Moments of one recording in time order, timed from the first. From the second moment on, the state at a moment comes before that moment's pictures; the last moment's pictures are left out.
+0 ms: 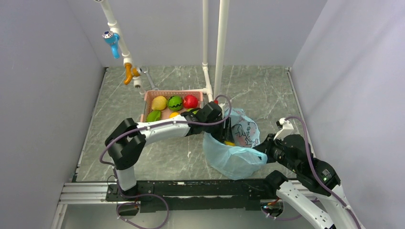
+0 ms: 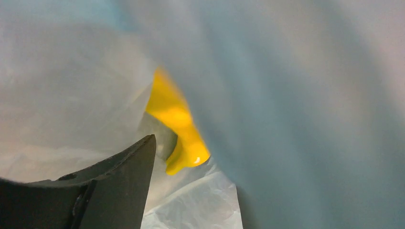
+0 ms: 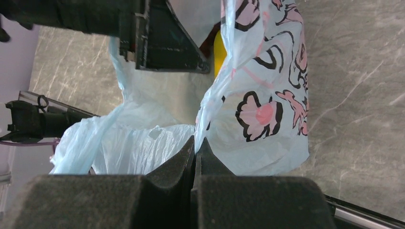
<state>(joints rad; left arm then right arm) -0.96 1.80 1.31 -0.26 0.29 -0.77 0.62 0.37 0.86 -1.05 0.05 0.59</state>
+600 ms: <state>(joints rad) -1.11 1.85 1.41 -0.47 0.00 -0.80 0.62 0.37 0.86 -1.04 0.05 0.59</state>
